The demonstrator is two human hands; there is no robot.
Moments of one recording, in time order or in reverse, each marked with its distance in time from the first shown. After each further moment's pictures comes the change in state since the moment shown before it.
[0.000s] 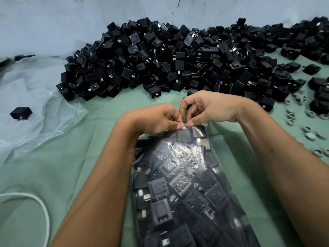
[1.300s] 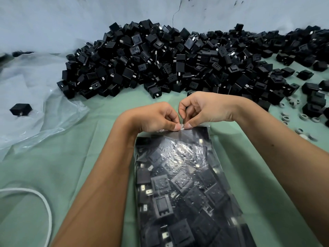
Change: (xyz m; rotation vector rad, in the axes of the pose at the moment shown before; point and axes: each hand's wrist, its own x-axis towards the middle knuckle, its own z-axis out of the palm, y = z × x) left_hand -0.007 -0.008 -0.004 -0.113 -0.010 0.019; right_hand 0.005 -0.011 0.003 -0.062 -0.039 0.027
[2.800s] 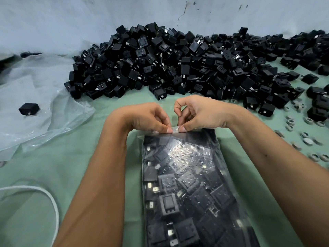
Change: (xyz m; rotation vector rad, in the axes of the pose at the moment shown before) left_hand -0.018 -0.019 -0.022 -0.032 0.000 -0.103; right_hand 0.011 -0.012 0.022 0.006 0.073 -0.038
